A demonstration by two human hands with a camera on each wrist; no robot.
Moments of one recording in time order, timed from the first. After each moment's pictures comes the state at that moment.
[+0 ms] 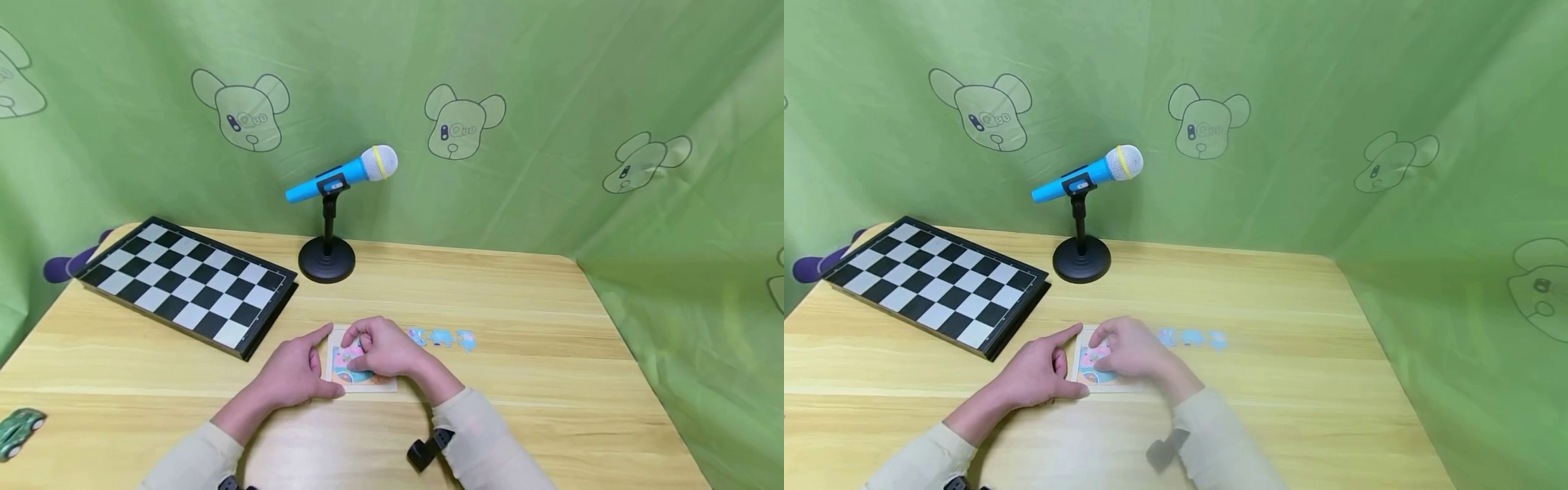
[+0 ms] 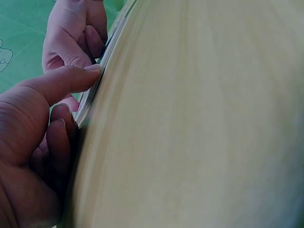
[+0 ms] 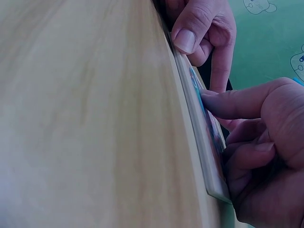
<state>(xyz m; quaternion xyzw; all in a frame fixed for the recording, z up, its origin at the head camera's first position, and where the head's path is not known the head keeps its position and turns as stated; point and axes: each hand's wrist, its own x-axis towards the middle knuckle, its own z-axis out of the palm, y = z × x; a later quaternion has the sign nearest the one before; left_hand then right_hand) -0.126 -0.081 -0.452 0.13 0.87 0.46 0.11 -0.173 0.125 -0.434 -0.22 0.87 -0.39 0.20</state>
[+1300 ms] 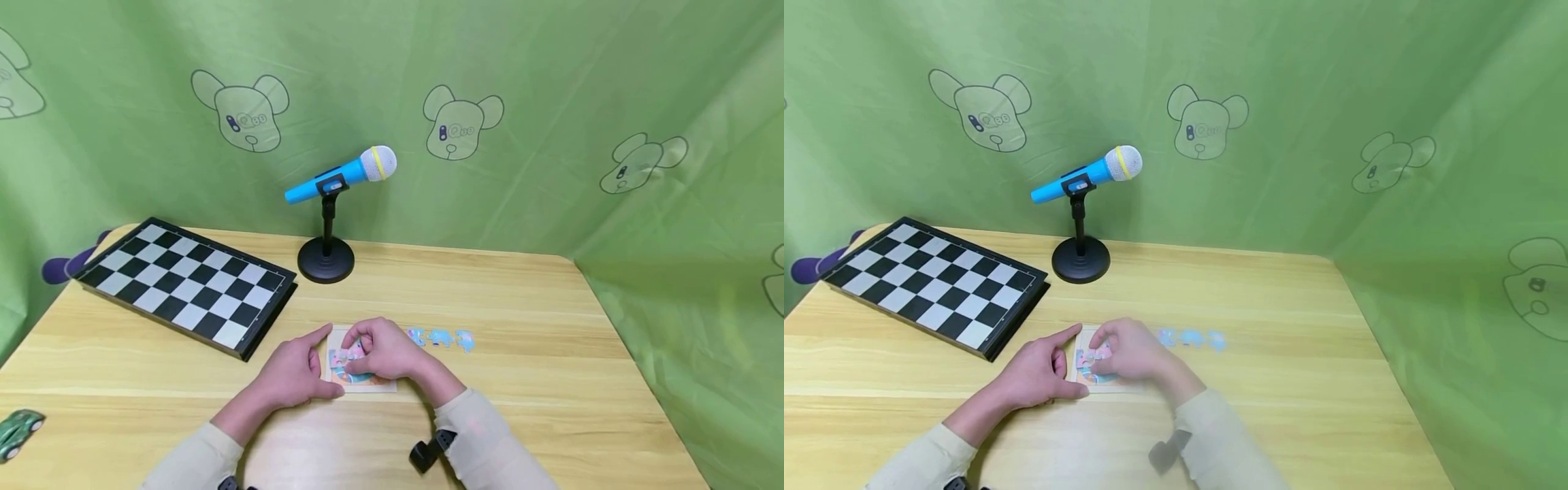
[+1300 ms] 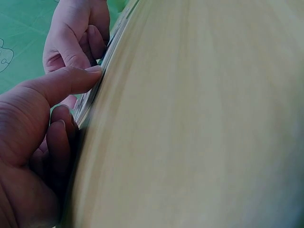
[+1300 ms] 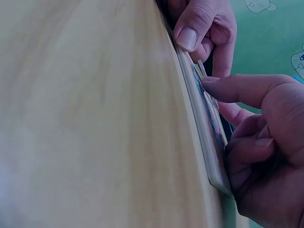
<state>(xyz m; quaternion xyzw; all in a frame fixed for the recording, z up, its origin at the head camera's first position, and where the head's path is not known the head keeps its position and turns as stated) -0.126 -0.081 -0.454 0.13 0.88 0.45 0.10 -0.171 0.130 -0.435 -0.24 0.87 -0.39 0.18</state>
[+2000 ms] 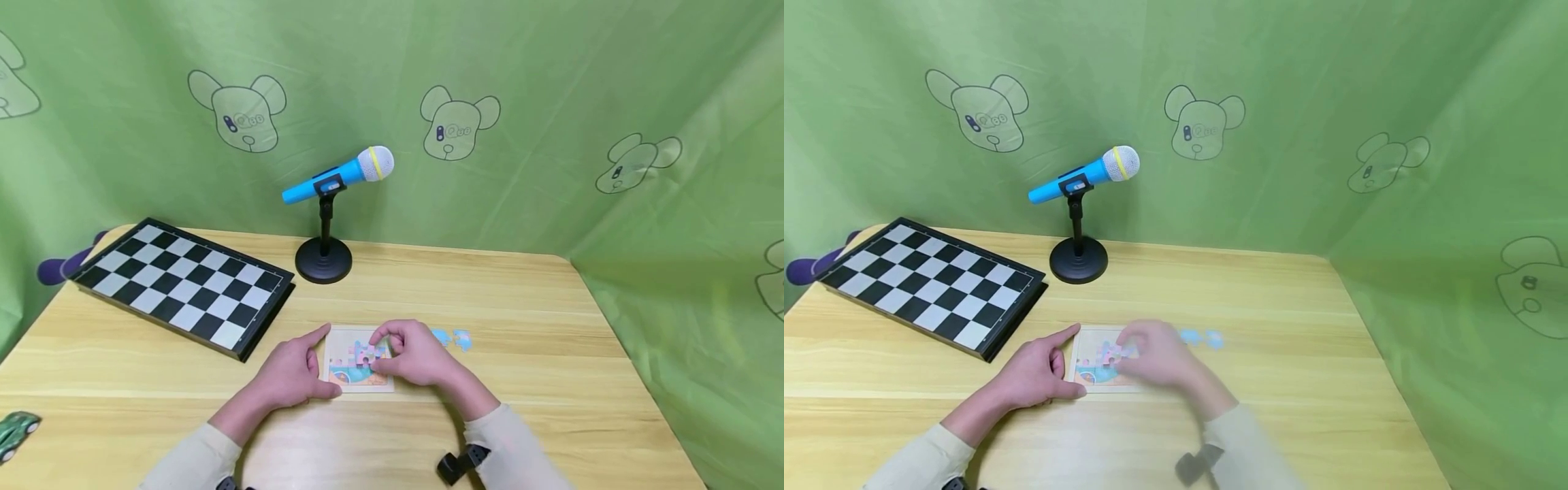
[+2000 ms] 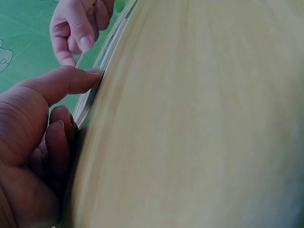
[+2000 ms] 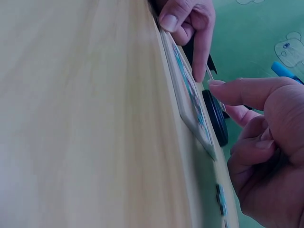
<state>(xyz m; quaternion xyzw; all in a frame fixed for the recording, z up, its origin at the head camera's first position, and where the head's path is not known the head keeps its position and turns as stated) -0.125 -0.080 -0.452 0.12 0.88 0.45 0.11 -0.149 0.167 -0.413 -0.20 0.87 -0.42 0.13</state>
